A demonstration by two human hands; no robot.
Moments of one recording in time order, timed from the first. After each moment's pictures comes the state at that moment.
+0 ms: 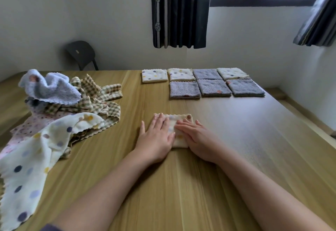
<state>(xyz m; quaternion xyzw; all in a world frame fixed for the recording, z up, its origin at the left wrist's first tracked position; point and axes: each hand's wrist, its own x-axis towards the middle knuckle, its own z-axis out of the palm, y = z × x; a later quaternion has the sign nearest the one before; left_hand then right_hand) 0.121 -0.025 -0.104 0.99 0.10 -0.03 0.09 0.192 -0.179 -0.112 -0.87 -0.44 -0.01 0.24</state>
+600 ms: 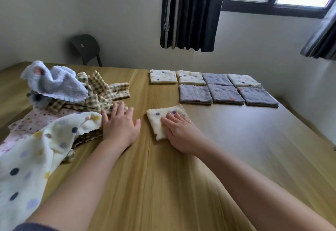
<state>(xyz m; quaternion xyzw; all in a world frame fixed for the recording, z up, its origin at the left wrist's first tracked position) 0.125 0.087 -0.104 0.96 0.28 0.08 0.02 0.202 -0.095 -0.099 -0.89 -0.44 0.02 0.10</state>
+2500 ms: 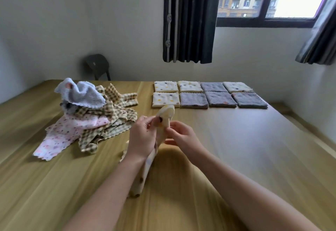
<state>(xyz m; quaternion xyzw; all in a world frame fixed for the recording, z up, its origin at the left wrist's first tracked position) 0.058 0.015 -0.071 0.82 0.13 0.36 0.43 0.131 -0.107 -0.090 -0.65 -0.28 0.19 0.68</state>
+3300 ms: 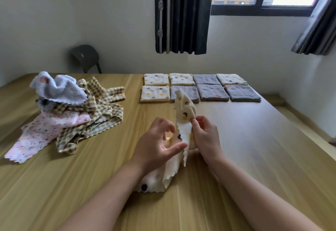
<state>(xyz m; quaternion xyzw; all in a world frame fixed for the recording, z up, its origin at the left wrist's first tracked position) 0.080 -0.033 -0.094 0.90 -0.06 0.27 0.34 0.179 -0.176 -0.106 -0.75 -0.16 -0.05 0.64</state>
